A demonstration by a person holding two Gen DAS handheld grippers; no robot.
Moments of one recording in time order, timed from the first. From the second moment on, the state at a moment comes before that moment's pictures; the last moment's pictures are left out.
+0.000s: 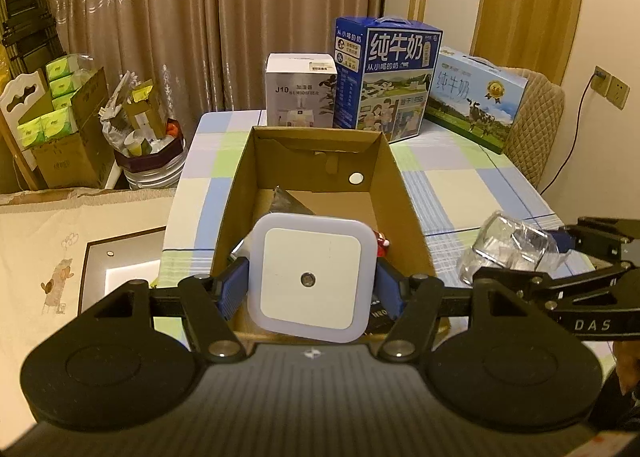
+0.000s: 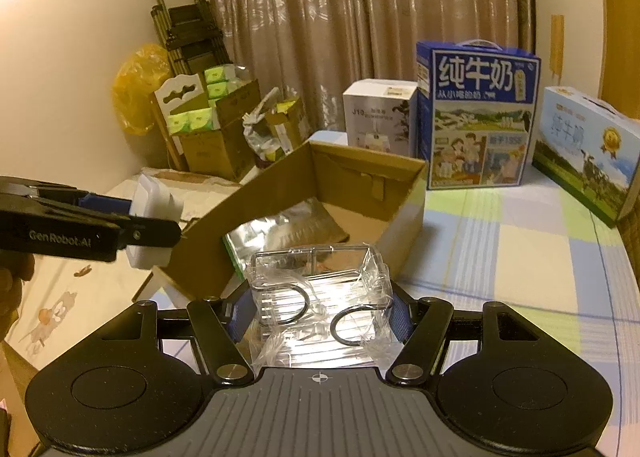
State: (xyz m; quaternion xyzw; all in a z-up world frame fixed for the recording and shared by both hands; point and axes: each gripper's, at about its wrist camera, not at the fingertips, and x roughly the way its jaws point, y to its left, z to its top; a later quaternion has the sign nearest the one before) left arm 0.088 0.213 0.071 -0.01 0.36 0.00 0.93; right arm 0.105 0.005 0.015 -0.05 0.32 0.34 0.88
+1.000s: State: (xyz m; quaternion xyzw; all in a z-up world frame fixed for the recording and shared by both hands) left arm 0.153 0.246 0.028 -0.01 0.39 -0.01 0.92; right arm 0.173 0.046 -0.001 -0.04 0.34 0.33 0.88
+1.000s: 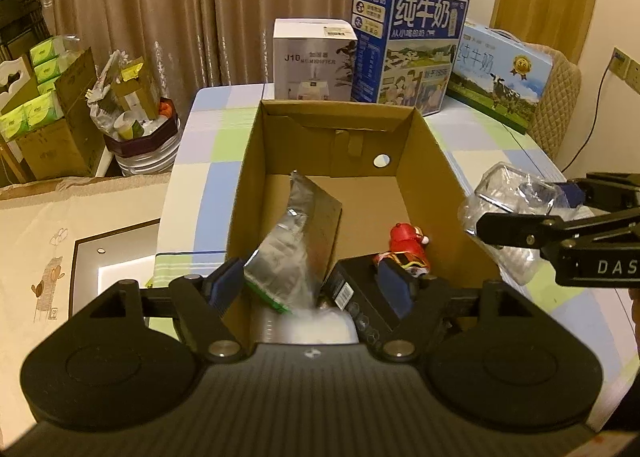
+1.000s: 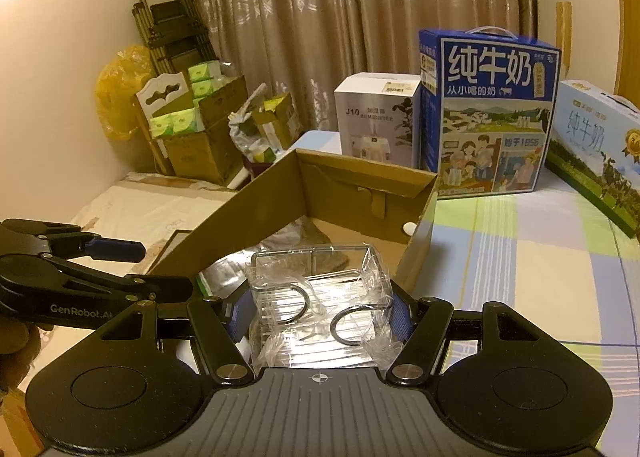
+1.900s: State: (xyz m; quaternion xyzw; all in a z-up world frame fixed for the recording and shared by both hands) left arm 0.111 0.249 0.038 -0.04 0.37 0.01 0.93; right arm 0.171 0.040 0.019 0.03 0.33 0.32 0.89
